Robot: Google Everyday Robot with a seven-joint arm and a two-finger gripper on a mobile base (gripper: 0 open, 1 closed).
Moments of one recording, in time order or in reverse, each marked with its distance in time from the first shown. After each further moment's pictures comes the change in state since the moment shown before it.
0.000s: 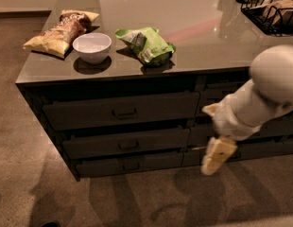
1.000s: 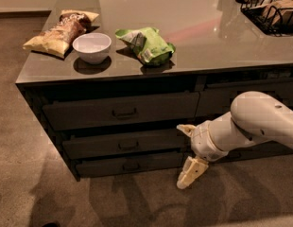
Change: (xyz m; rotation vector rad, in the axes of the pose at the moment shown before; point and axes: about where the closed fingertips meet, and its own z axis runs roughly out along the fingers) arm -0.035 0.021 0.100 -0.061 -0.275 -0.085
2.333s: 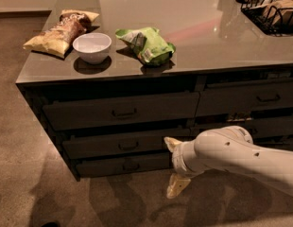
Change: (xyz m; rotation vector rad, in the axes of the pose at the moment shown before) arm 0.029 0.004 0.082 0.130 0.182 -0.168
